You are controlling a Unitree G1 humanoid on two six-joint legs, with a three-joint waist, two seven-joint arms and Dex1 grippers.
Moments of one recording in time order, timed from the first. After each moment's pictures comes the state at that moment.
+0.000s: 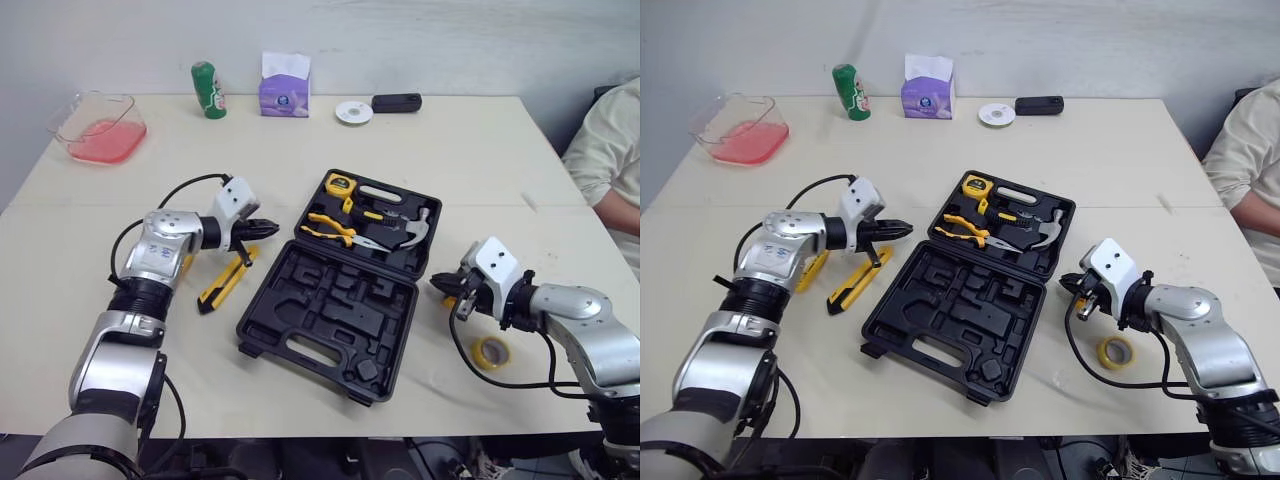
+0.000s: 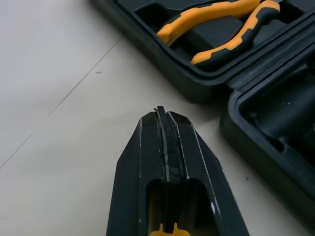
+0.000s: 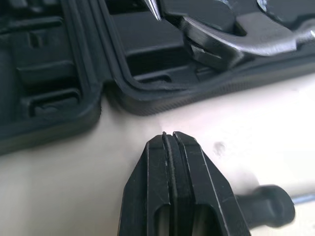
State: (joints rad) left arm -0.90 0.50 -0.14 0.69 -0.07 0.18 -0.92; right arm -0.24 -0.79 -0.02 -0.17 0.27 0.51 0.80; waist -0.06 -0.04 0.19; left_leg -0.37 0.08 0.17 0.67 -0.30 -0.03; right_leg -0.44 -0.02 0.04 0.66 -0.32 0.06
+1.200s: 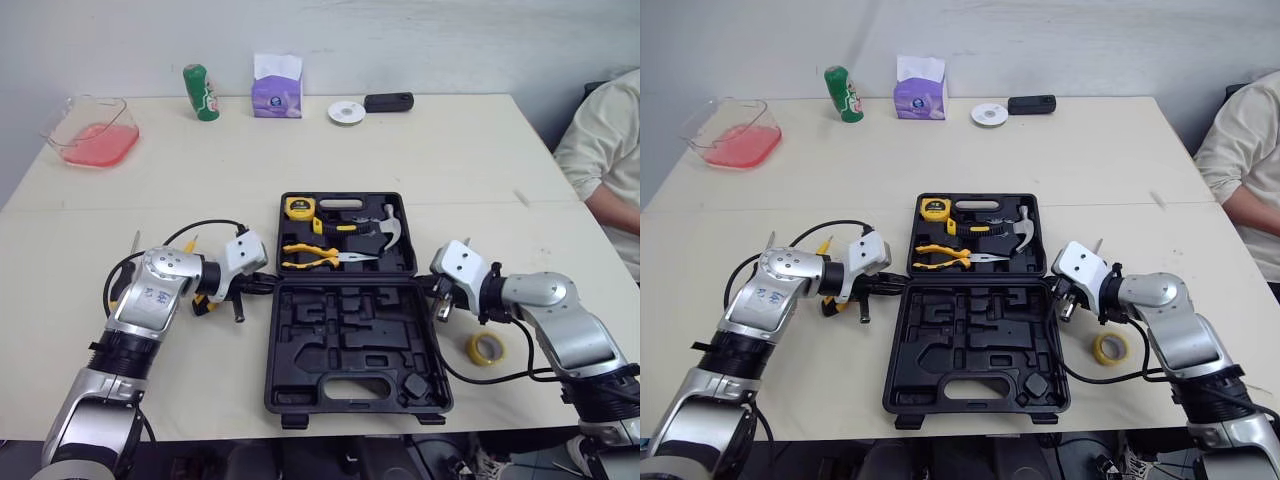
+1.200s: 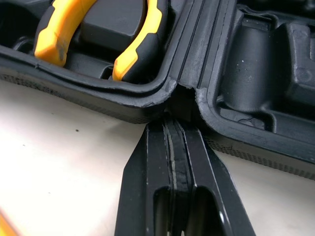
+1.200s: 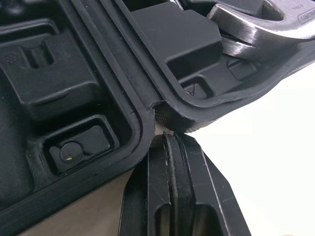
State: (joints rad) left arm -0.54 0.61 -0.14 0.10 -0.06 0.46 -1.12; right arm -0.37 -0.73 0.12 -0.08 0.11 0.42 0.94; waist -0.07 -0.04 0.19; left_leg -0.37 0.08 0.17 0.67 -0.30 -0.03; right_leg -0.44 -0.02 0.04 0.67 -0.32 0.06
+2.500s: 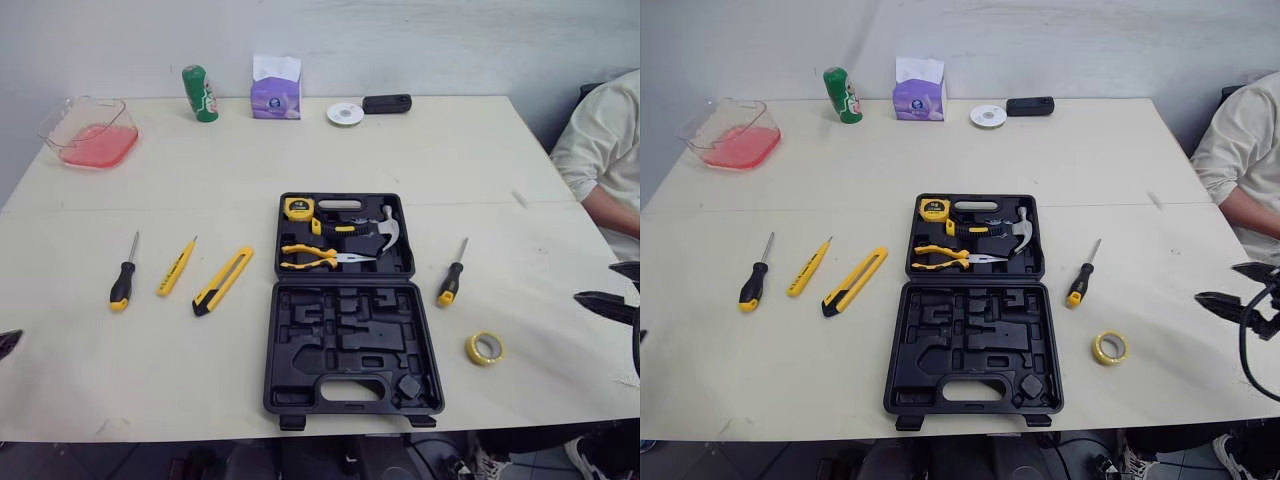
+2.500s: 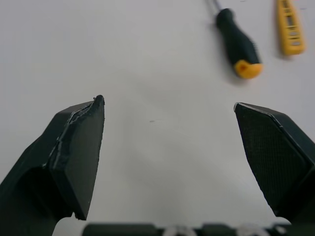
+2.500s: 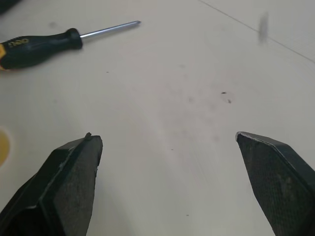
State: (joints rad) left arm 0.29 0.97 1.00 0.31 -0.41 0.48 -0.99; right arm -0.02 -1.13 -0.59 0.23 0.35 0.41 1.17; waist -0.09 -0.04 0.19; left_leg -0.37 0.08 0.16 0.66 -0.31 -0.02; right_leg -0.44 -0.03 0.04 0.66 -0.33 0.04
